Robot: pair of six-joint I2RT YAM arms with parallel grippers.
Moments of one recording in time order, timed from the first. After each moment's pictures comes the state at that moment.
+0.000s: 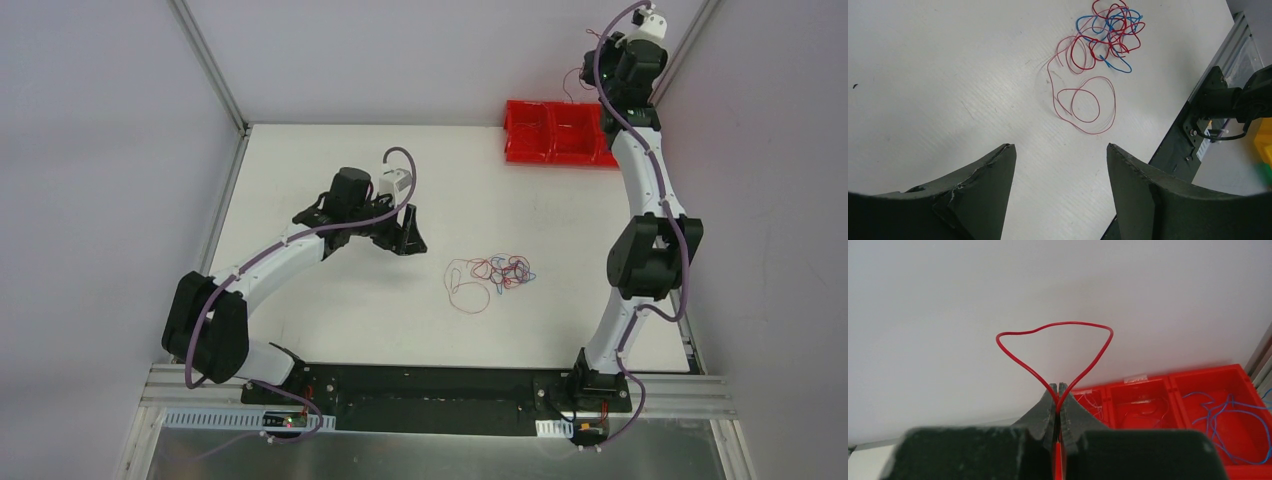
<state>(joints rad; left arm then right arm) -0.48 1.41 0.96 -0.21 0.55 -0.22 -0.02 1.94 1.93 -0.03 -0.05 0.33</state>
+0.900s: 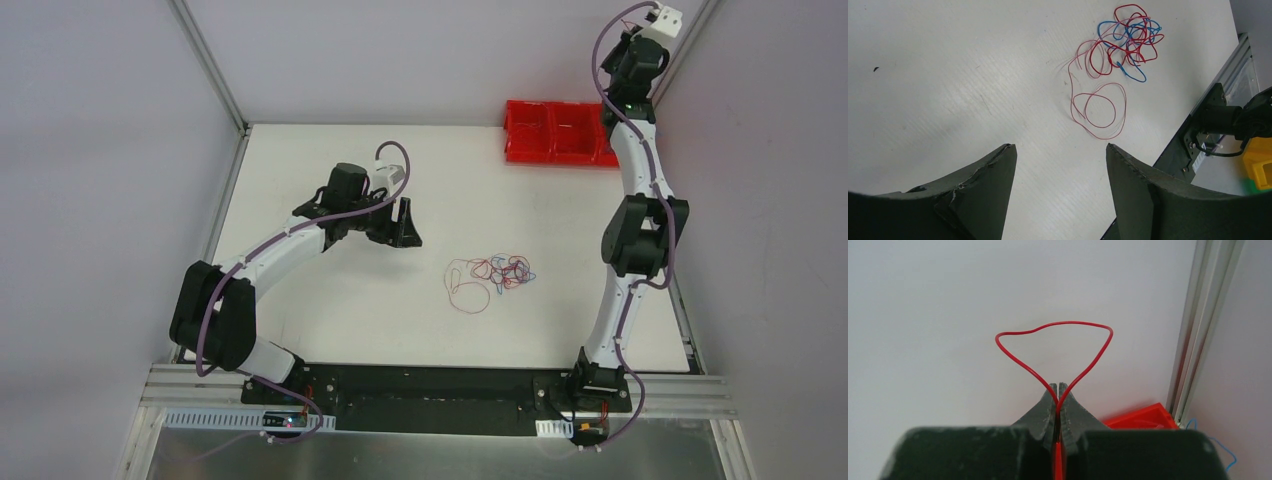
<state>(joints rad) -0.43 1.47 0.99 -0.23 0.55 -0.26 -0.07 2.18 2.12 0.13 0.21 0.22</state>
